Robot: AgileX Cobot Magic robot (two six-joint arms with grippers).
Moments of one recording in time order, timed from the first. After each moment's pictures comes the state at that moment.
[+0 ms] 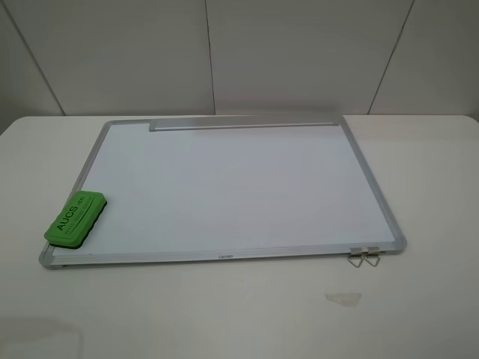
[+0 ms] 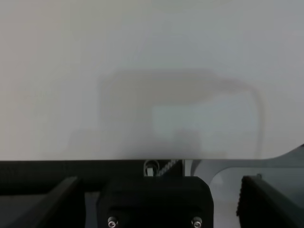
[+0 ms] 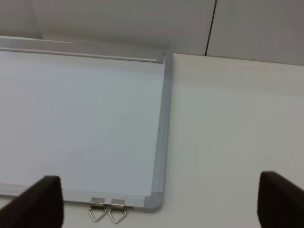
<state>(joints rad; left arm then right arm) -0.18 0.84 -0.58 0.05 1.20 -0.18 0.04 0.00 -0.53 0.00 1.05 -0.05</state>
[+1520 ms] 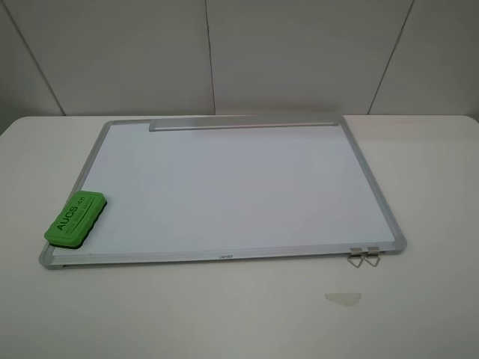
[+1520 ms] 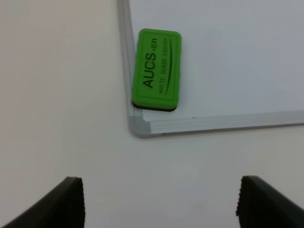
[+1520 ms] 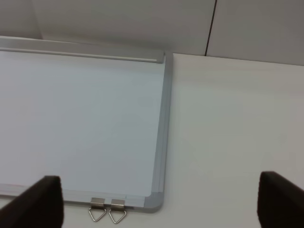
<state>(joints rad) -0.03 0.25 -0.51 -0.01 1.07 -0.07 0.04 0.00 -0.53 0.00 1.05 -0.05</state>
